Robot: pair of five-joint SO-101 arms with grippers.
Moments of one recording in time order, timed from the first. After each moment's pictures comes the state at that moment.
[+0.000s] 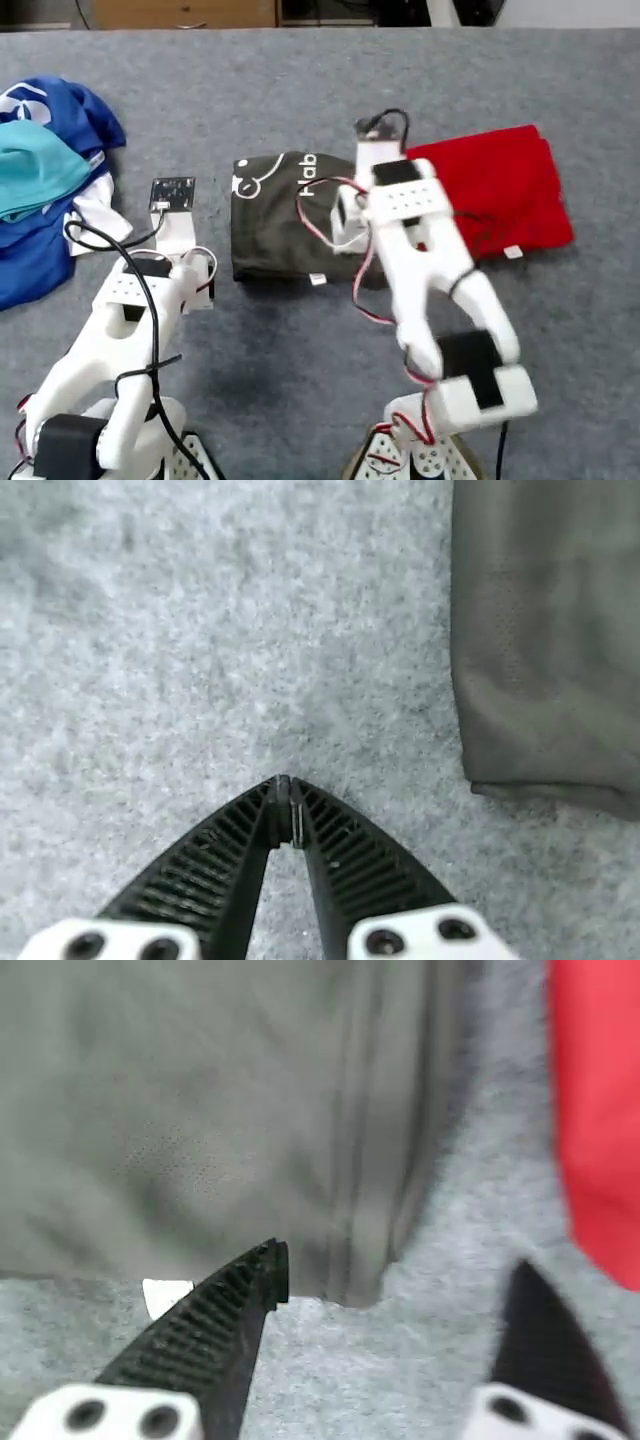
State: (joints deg) left arm 1.8 -25.1 61.7 40.8 -2.6; right arm -16.7 2.9 20.9 73.6 -18.4
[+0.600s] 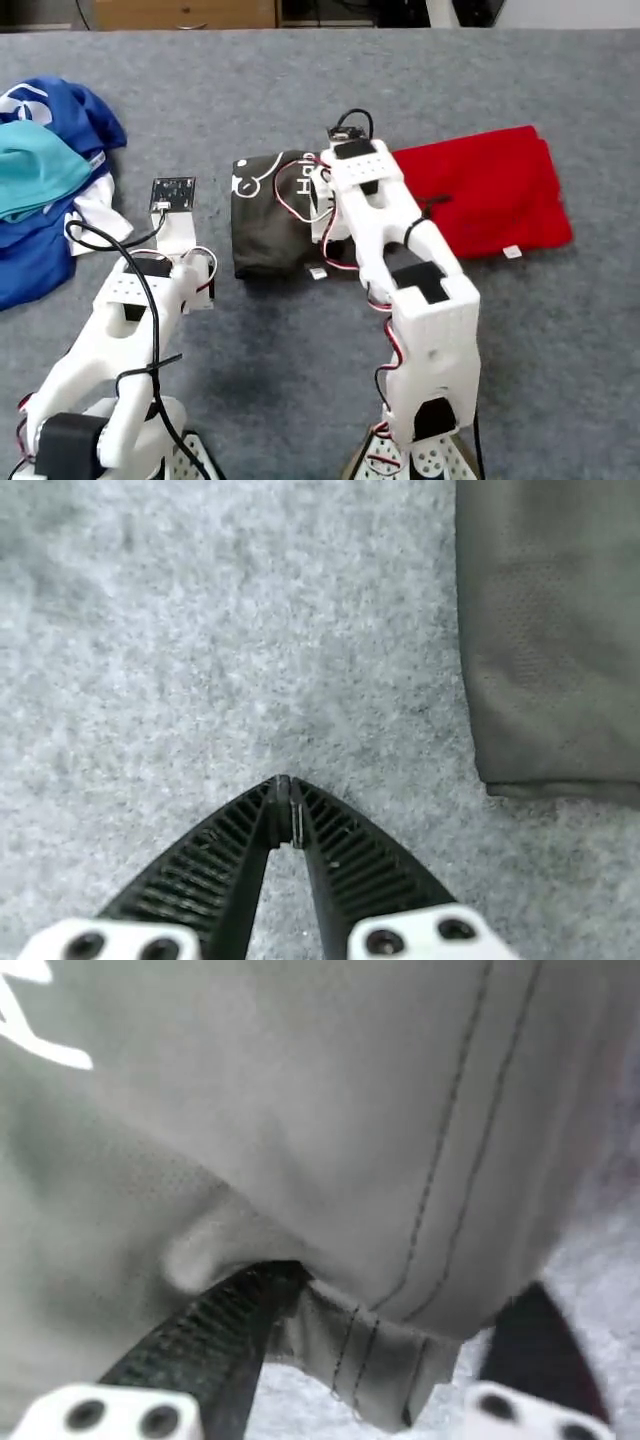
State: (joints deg) left arm 1.8 -25.1 61.7 40.8 -2.6; right arm -18.9 33.3 -4.4 78.0 -21.1
